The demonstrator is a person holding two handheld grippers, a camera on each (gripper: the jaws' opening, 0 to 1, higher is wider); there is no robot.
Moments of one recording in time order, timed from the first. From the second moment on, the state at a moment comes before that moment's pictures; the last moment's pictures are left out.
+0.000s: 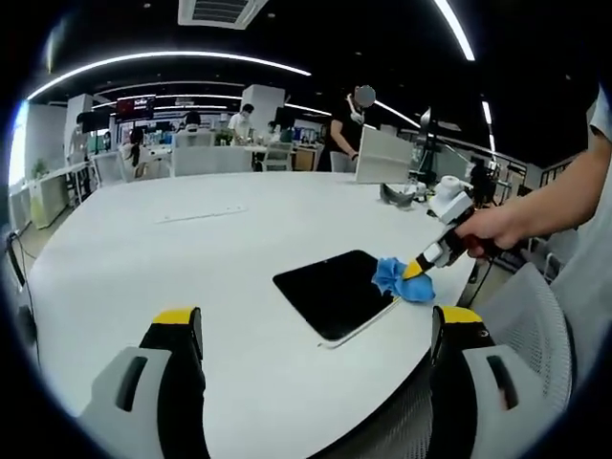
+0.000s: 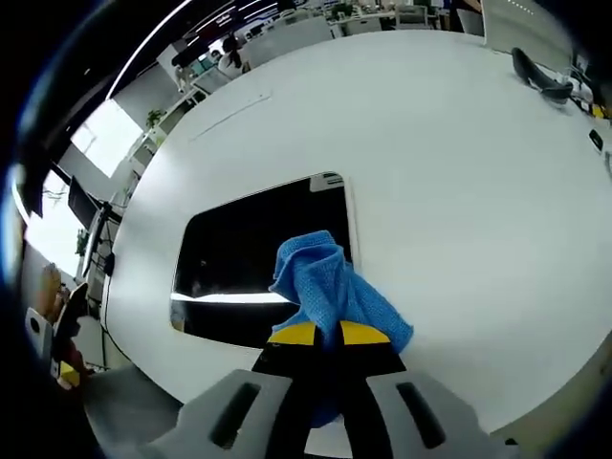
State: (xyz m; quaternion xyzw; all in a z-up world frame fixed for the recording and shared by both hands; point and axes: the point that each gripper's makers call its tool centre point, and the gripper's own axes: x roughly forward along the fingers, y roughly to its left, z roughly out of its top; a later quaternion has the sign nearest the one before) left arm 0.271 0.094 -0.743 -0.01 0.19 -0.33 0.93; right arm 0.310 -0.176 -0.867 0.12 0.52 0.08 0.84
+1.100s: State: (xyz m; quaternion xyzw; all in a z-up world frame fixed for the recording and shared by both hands) left arm 0.269 0.090 -0.745 0.00 0.19 -0.33 0.92; right arm 0.307 -0.163 -0.867 0.14 0.53 0.06 0.83
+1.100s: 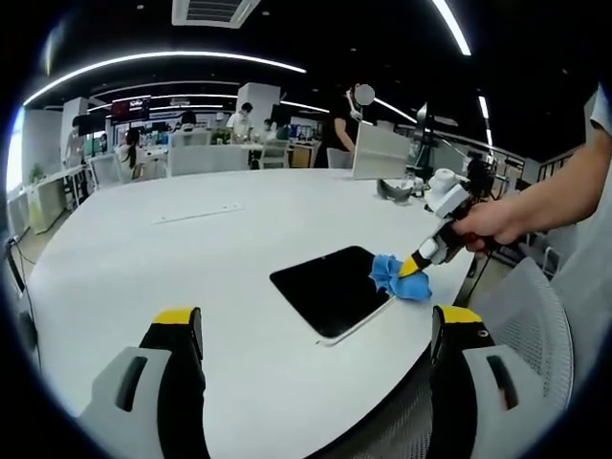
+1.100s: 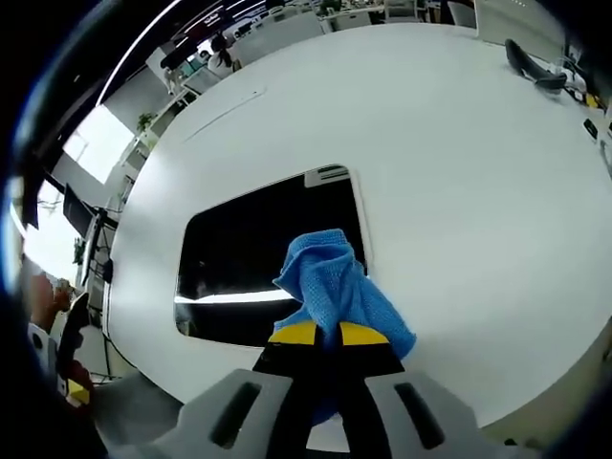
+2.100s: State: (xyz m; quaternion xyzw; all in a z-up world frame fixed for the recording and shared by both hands) left arm 0.268 0.086 -0.745 0.00 0.19 -0.34 0.92; right arm 0.314 -0.091 -0.869 0.14 0.54 0.10 0.82
